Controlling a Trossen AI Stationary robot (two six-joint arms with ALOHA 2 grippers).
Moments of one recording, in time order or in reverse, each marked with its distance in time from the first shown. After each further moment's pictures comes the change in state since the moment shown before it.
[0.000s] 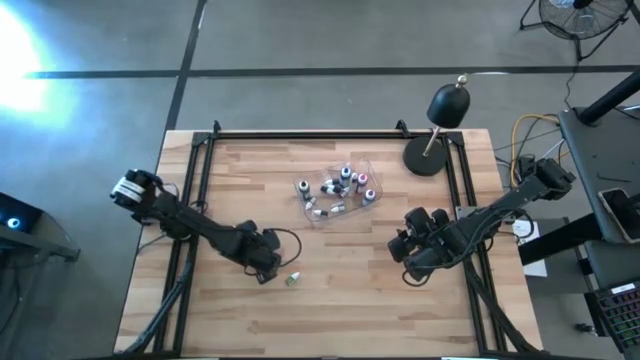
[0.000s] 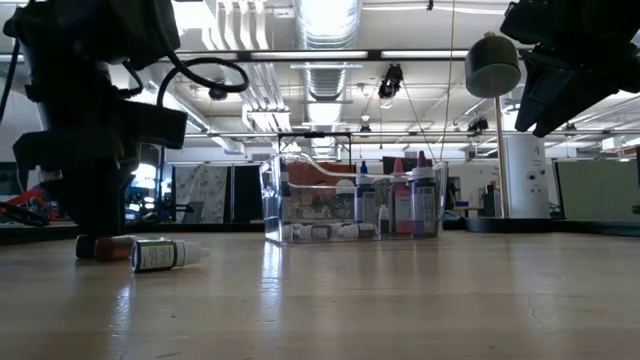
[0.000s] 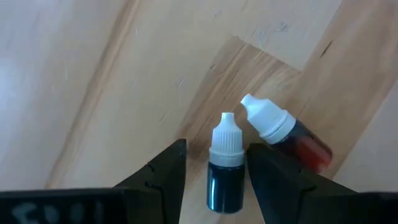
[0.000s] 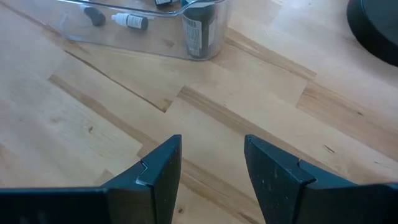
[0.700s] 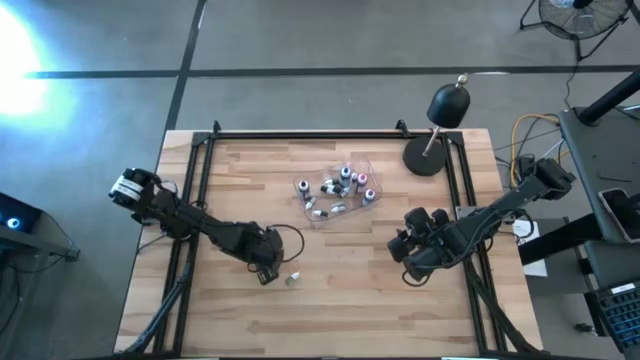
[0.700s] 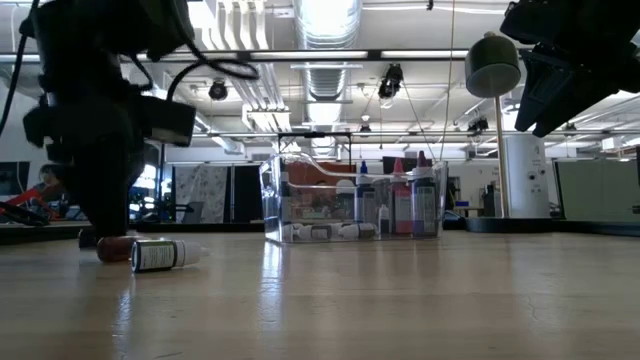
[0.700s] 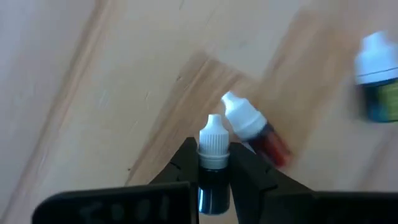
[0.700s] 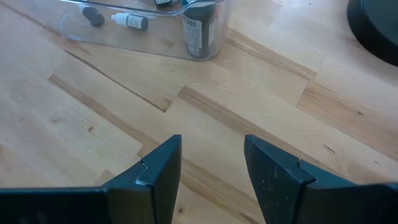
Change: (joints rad) left arm 0.042 -0.033 0.008 0.042 0.097 0.031; right arm -0.001 0.000 0.000 0.000 0.000 0.000
